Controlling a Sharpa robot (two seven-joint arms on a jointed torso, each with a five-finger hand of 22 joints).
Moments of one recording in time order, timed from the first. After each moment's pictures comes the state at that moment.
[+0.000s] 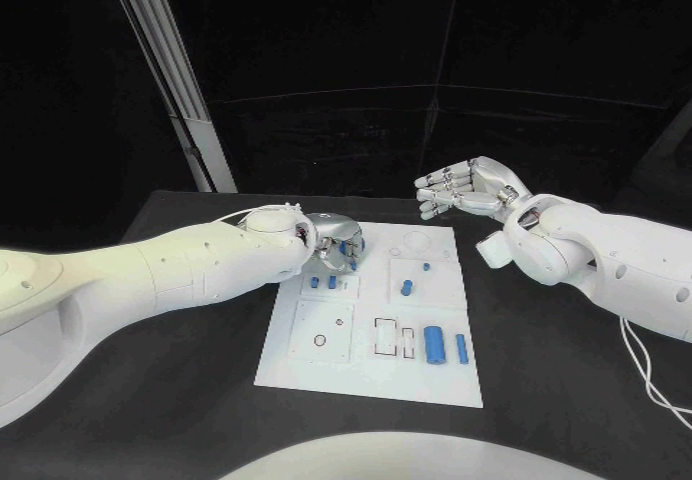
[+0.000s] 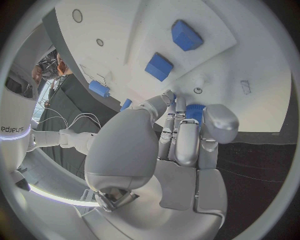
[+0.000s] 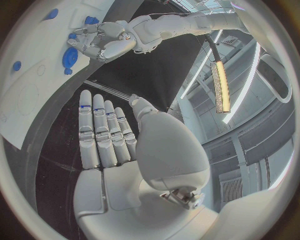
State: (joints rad) left arm 1.21 -0.47 -0.20 1.06 -1.43 -0.10 0.10; left_hand 1.37 -0.08 0.48 -0.03 0.06 1.00 0.14 0.27 0.07 1.06 0.06 0.41 0.07 1.47 -0.01 1.32 1.10 0.12 1.45 0.08 1.07 1.02; right arm 1.13 -0.77 0.07 1.34 -0.58 -0.19 0.29; right_hand 1.39 -0.02 0.13 0.12 0.29 0.90 0.23 0.08 0.07 1.11 0.17 0.07 0.06 1.19 0.11 0.07 0.09 0.17 1.10 0.20 0.26 0.09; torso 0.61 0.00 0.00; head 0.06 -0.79
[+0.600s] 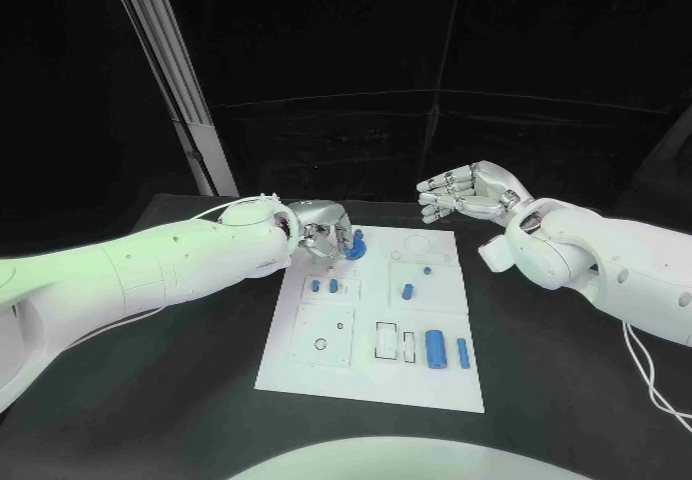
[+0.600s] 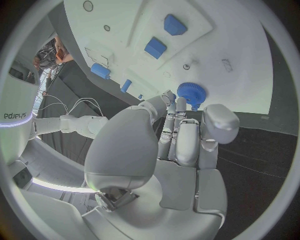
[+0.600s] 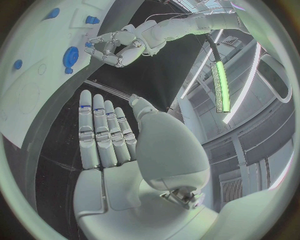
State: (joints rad) left arm 1.22 -0.57 -0.14 1.13 -1.36 -0.15 0.11; left_hand 1.36 -0.09 0.48 -0.03 0.06 1.00 0.14 0.26 0.07 1.07 0.07 0.39 0.07 1.47 -0.01 1.32 1.09 0.12 1.45 0.08 1.07 1.02; right arm 1.13 -0.77 0.07 1.34 -0.58 -0.19 0.29; right_hand 1.39 -0.02 0.13 0.12 0.29 0.90 0.23 0.08 0.07 1.11 0.17 0.07 0.06 1.19 0.11 0.07 0.09 0.17 1.10 0.20 0.26 0.09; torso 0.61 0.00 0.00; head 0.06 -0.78
